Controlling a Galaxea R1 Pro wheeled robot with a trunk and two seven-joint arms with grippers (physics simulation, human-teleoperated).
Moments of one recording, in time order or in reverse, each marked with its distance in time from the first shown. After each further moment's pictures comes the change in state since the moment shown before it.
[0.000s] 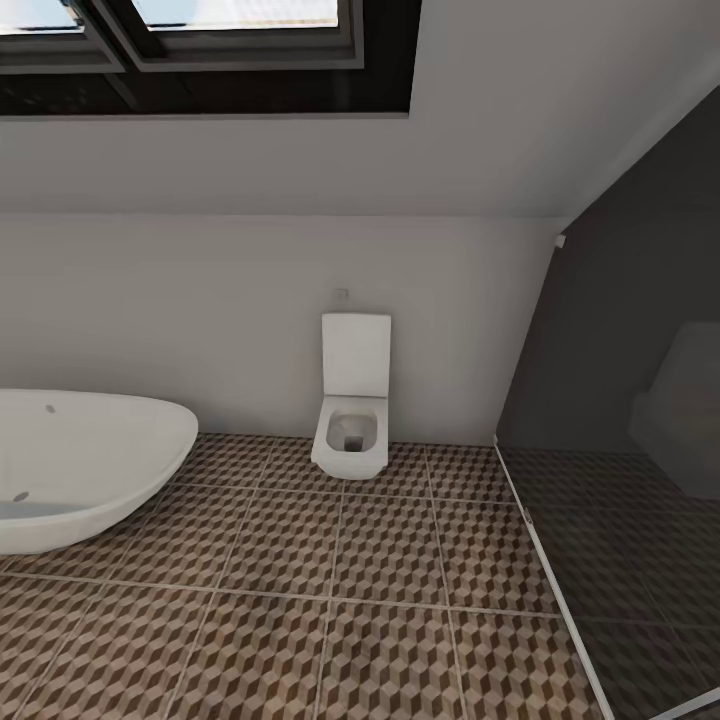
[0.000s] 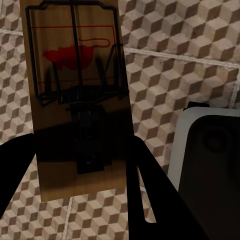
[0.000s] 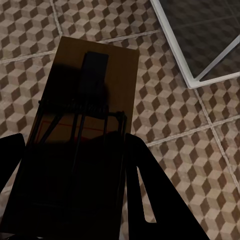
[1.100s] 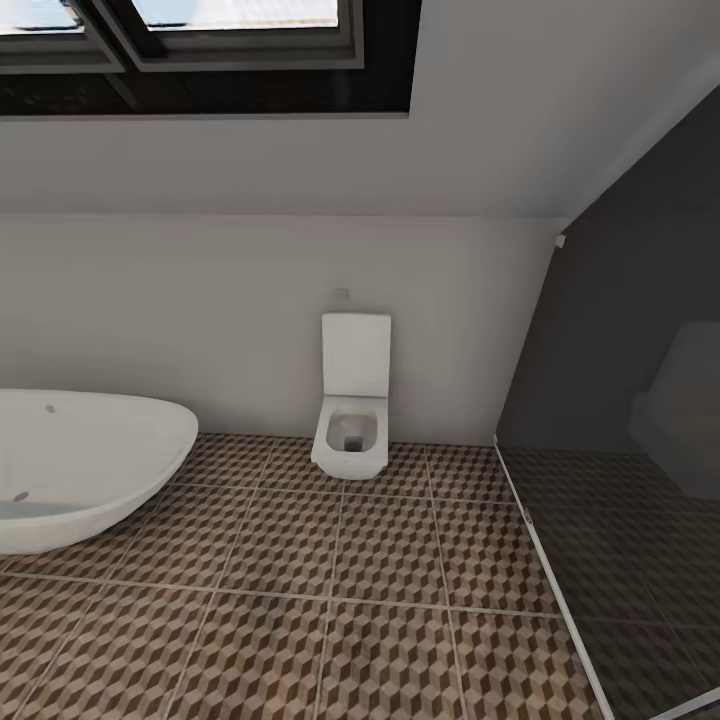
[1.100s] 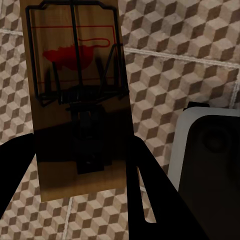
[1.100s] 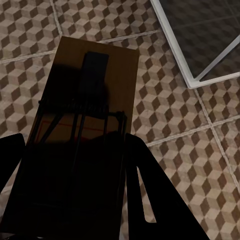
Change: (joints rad) left arm 0.000 0.000 0.000 0.000 0.000 0.000 0.000; right arm 0.000 0.000 0.000 0.000 0.000 0.000 0.000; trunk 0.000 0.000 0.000
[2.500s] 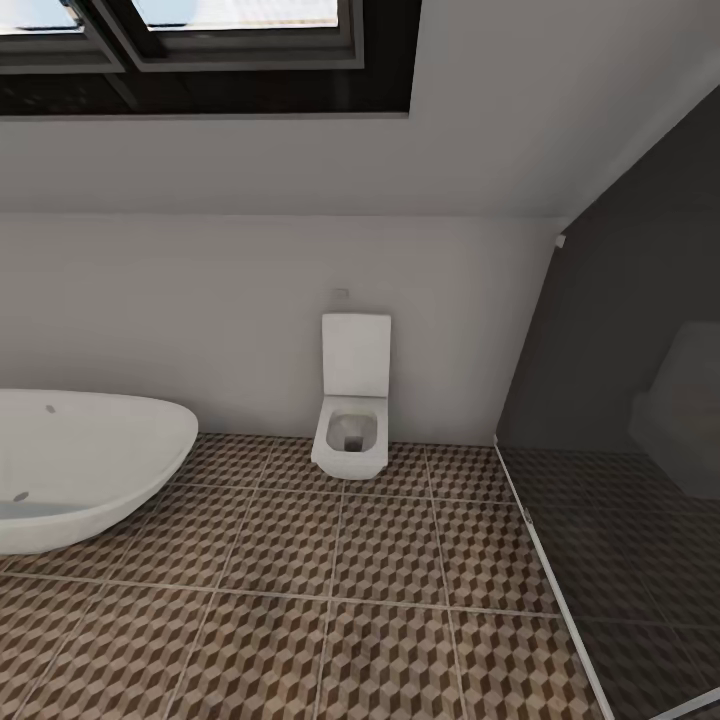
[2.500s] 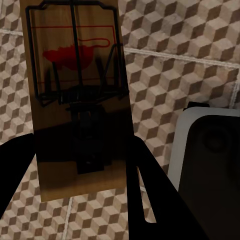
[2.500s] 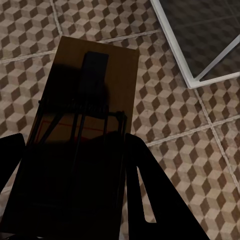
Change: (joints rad) left arm 0.000 0.000 0.000 0.000 0.000 0.000 0.000; right arm 0.000 0.000 0.000 0.000 0.000 0.000 0.000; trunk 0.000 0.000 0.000
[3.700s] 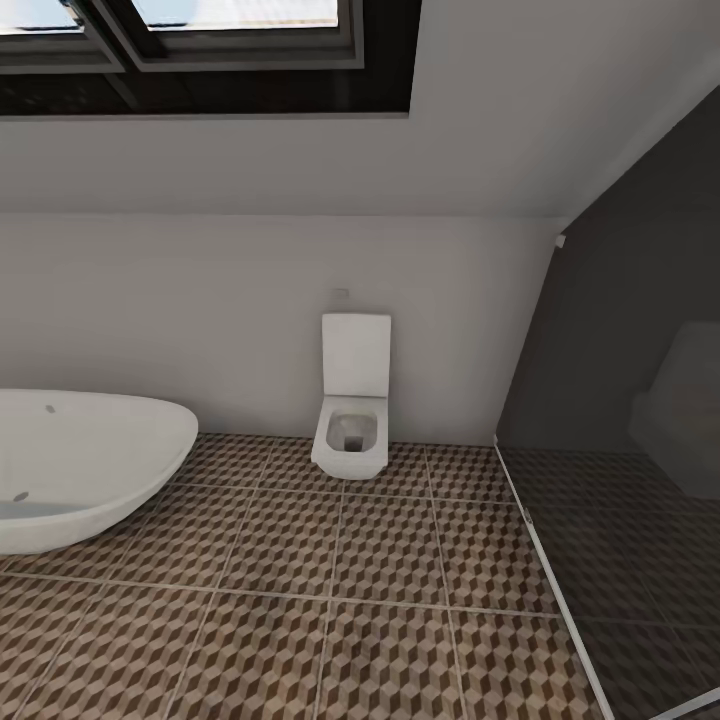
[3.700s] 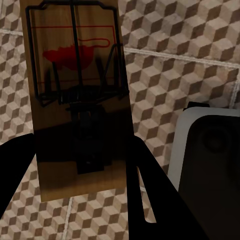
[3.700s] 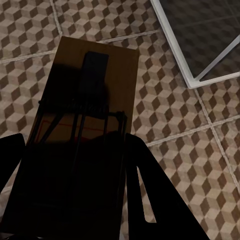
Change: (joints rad) left arm 0.000 0.000 0.000 0.000 0.000 0.000 0.000; right arm 0.000 0.000 0.001 0.000 0.000 0.000 0.000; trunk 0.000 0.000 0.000
